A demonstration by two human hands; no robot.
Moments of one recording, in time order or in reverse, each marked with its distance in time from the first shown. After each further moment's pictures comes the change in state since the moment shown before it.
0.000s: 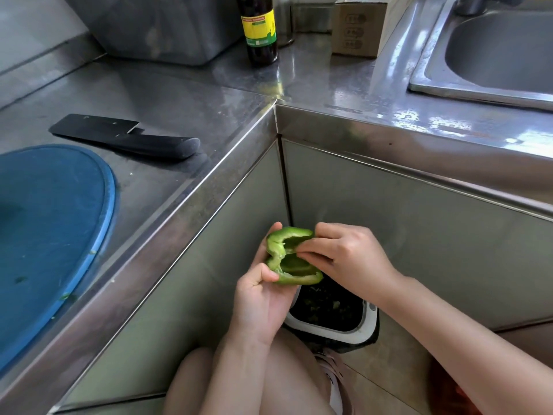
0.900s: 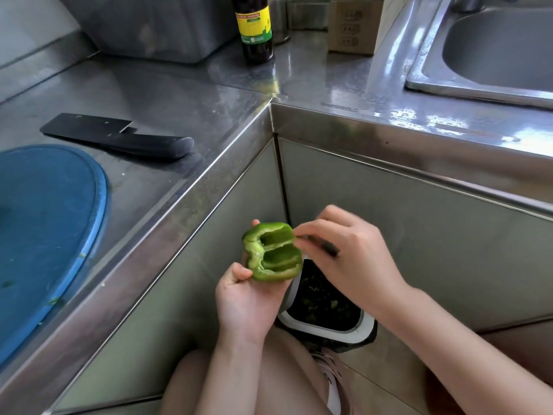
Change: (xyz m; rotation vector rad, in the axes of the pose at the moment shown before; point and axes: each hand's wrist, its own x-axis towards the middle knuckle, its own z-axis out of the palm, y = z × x) left_hand 0.003 0.004 -0.014 -0.250 0.002 0.038; right_hand 0.009 -0.026 -0.020 0.120 0.088 0.268
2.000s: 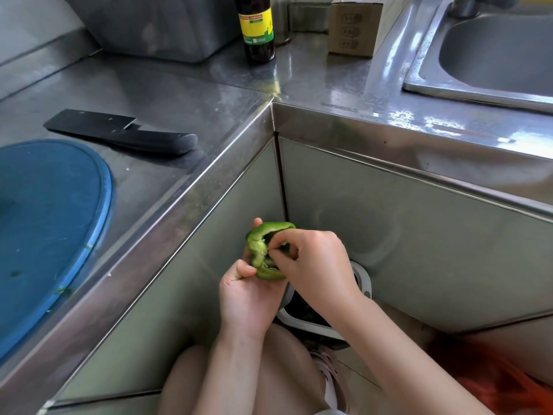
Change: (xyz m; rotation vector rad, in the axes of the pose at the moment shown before) left_hand 0.000 0.003 -0.022 -0.080 -0.071 -0.122; right_hand 0.004 -0.037 0.033 -0.064 -0.146 0.363
